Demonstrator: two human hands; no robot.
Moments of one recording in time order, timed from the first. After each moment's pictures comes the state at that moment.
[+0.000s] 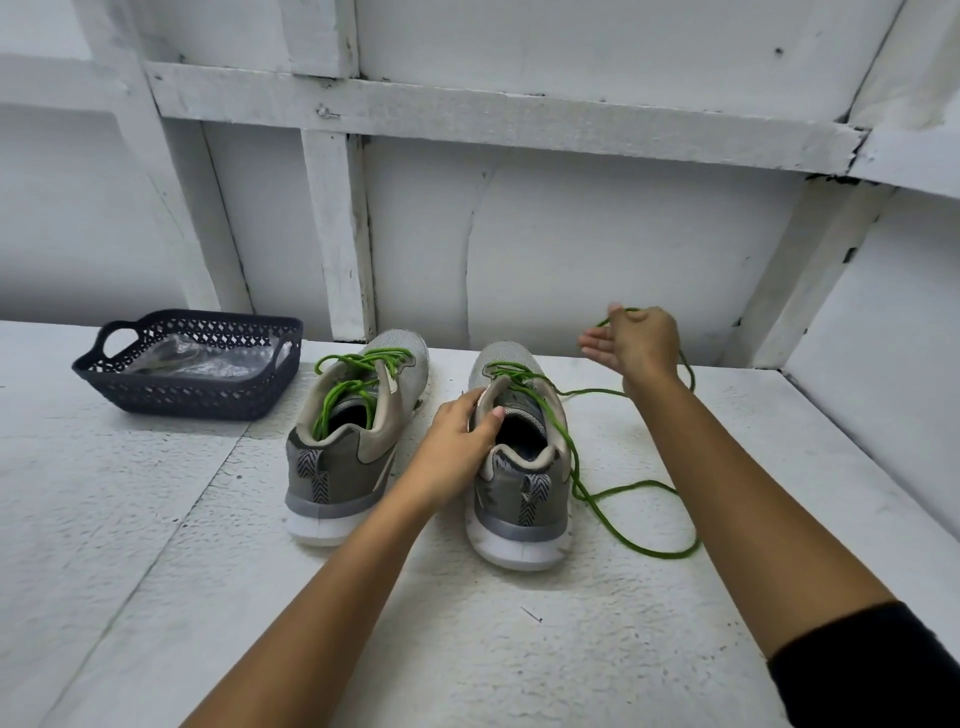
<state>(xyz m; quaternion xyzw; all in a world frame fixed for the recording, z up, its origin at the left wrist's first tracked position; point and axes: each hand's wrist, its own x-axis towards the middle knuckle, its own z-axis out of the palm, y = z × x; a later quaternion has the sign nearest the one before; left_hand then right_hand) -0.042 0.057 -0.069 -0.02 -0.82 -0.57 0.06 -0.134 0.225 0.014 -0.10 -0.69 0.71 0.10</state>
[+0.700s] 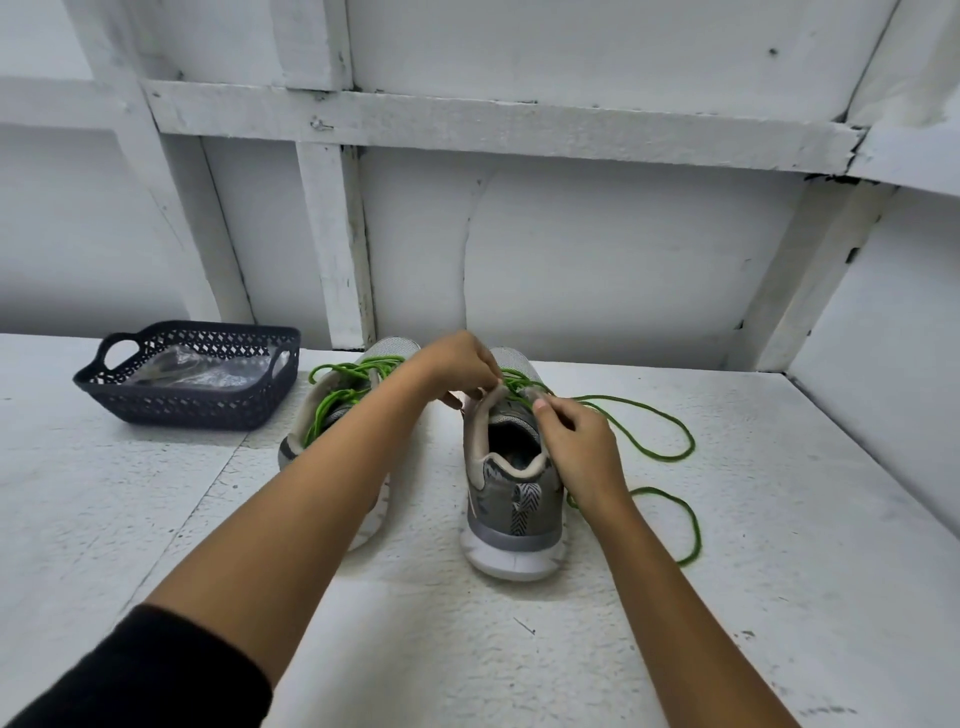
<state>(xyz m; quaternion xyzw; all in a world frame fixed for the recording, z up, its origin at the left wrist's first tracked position) -0.108 0.050 0.009 0.01 -0.92 -0.39 -0.10 -0.060 0.204 -0.051 0.04 -0.83 0.56 0.09</state>
